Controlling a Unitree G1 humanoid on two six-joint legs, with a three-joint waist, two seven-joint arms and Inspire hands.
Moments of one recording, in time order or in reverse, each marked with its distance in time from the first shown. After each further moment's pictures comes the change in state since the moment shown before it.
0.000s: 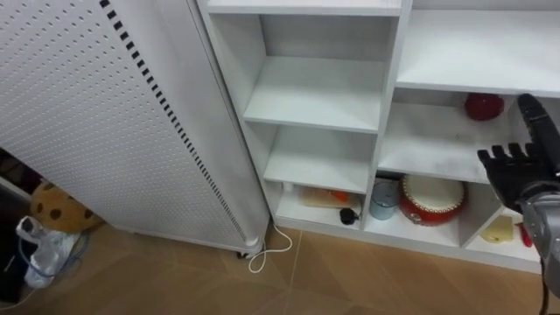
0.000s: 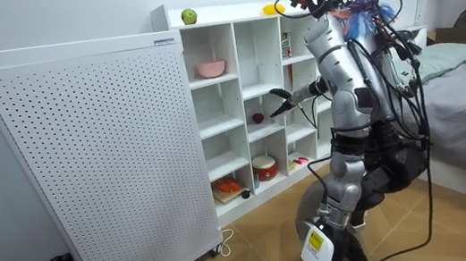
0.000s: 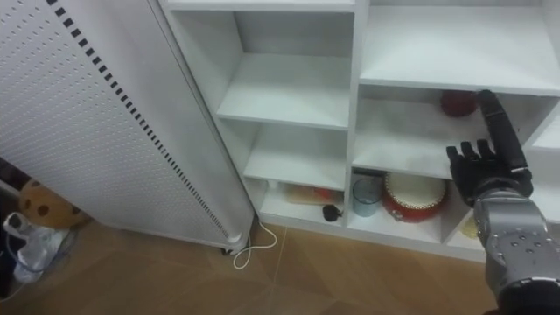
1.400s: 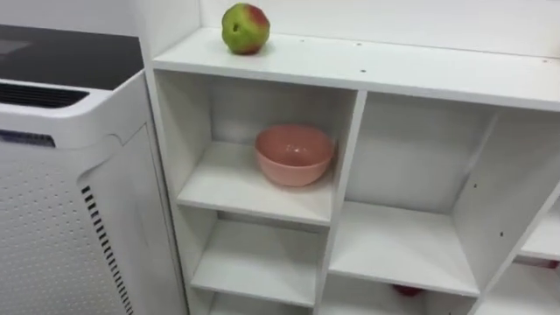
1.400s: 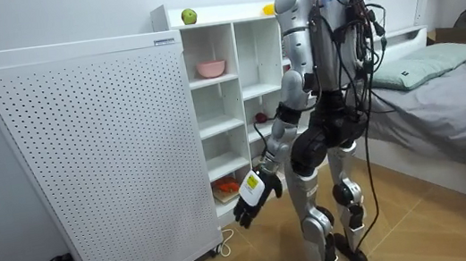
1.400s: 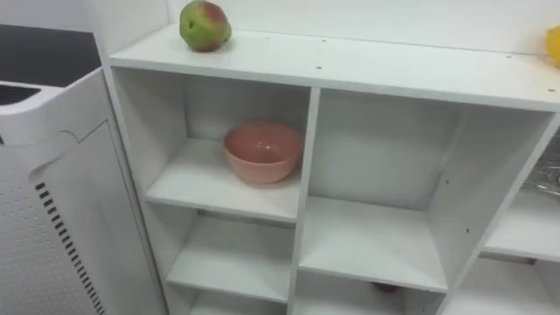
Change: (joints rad) left arm -0.038 -0.128 0.358 0.137 0.087 -0.026 0.017; right arm 0.952 0.275 0.115 0.363 -0.531 0.148 0.426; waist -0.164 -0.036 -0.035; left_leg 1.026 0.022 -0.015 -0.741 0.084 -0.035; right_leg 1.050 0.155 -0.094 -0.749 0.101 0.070
